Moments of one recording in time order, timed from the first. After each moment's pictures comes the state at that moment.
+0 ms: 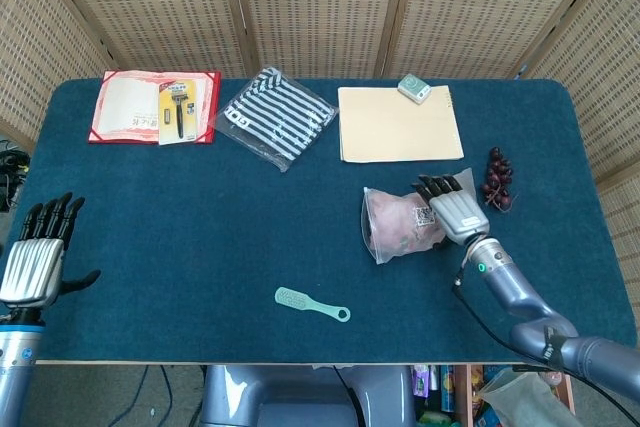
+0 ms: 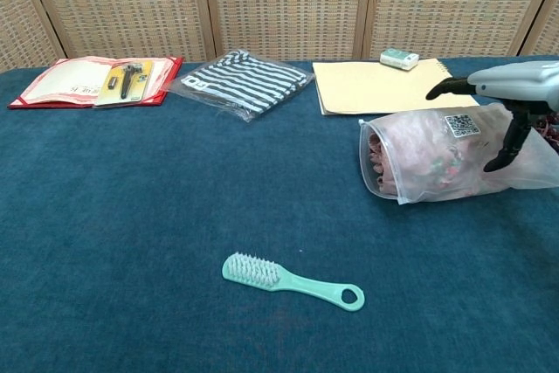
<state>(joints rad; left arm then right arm) -0.20 -1.17 -0.11 -1.75 1.32 1.40 0.29 0.74 -1.34 0.18 -1.38 -1.09 0.72 -0.26</state>
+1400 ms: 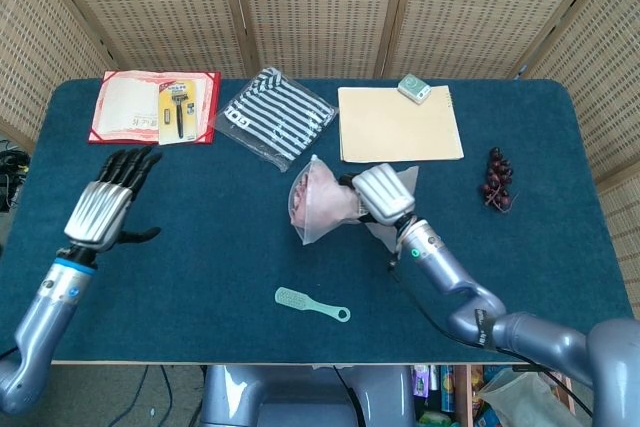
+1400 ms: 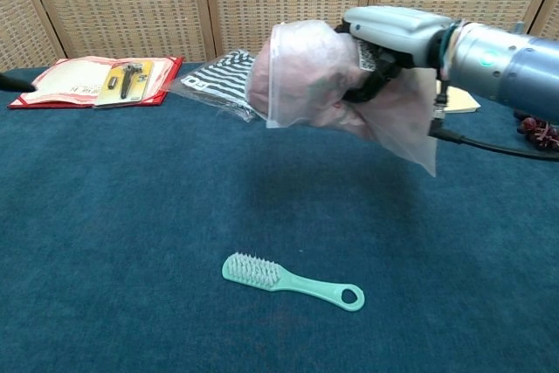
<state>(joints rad) -0.51 -1.18 -0.24 -1.67 1.38 1.10 0.11 0.90 -1.59 0.27 -1.25 -1.32 0.92 -0.07</state>
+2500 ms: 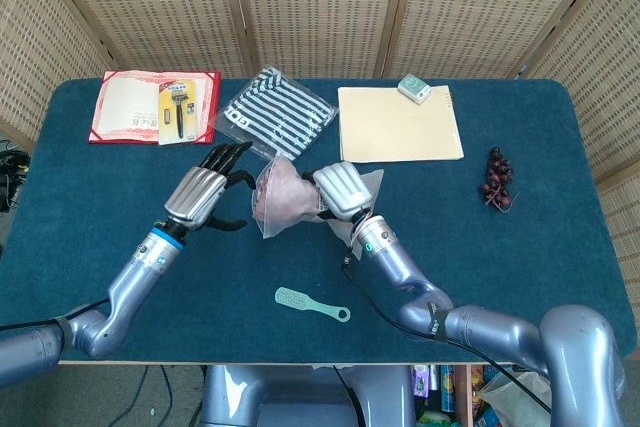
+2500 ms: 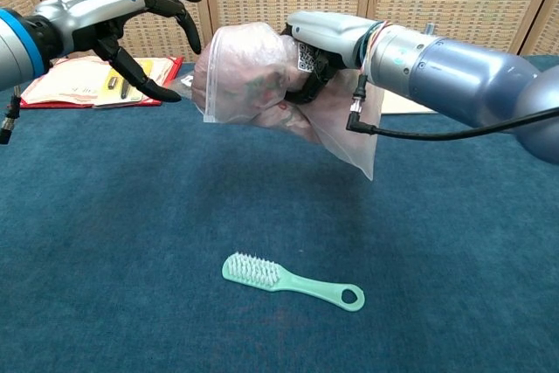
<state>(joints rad) -0.74 -1.44 -0.27 -1.50 1.31 0.97 0.02 1.01 -1.71 0.35 -1.25 -1.06 0.87 -0.28</state>
